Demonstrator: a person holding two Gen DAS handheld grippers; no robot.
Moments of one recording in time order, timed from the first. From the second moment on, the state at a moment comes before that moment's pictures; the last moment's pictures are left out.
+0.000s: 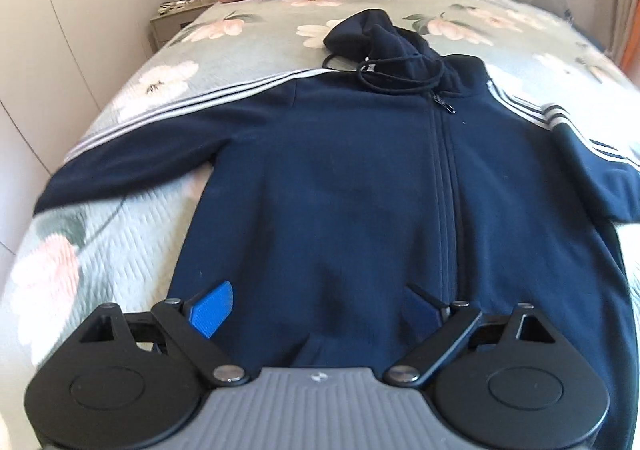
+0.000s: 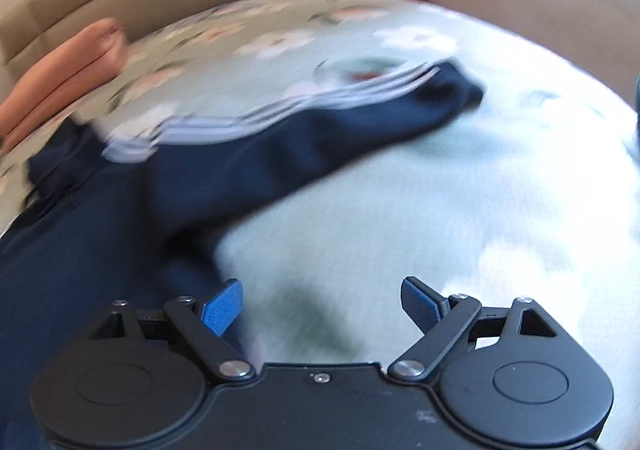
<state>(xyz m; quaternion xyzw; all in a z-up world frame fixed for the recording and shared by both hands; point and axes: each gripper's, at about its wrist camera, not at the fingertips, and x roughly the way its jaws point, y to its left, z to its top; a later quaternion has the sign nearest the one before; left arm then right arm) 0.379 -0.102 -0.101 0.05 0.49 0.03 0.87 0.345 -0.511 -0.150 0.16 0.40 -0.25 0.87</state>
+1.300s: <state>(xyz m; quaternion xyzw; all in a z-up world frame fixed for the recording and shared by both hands) 0.470 -0.070 -0.096 0.01 0.53 0.03 0.85 0.428 -0.711 -0.076 0.15 0.21 -0.58 0.77</state>
